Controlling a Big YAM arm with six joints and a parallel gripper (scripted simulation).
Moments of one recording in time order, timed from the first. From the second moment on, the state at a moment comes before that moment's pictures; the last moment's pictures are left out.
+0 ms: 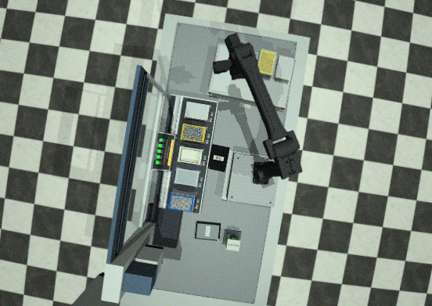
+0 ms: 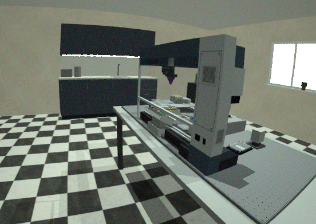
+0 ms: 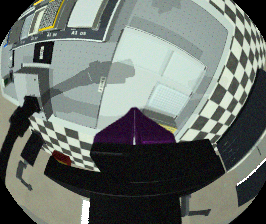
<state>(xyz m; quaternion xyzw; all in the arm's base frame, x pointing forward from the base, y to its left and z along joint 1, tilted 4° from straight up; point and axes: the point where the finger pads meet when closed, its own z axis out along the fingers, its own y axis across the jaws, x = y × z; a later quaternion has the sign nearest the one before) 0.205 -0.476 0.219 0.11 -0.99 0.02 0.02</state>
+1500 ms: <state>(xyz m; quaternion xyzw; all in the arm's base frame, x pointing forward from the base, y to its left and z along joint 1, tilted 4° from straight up) 0.223 -0.304 0.214 0.15 -0.99 0.03 0.02</state>
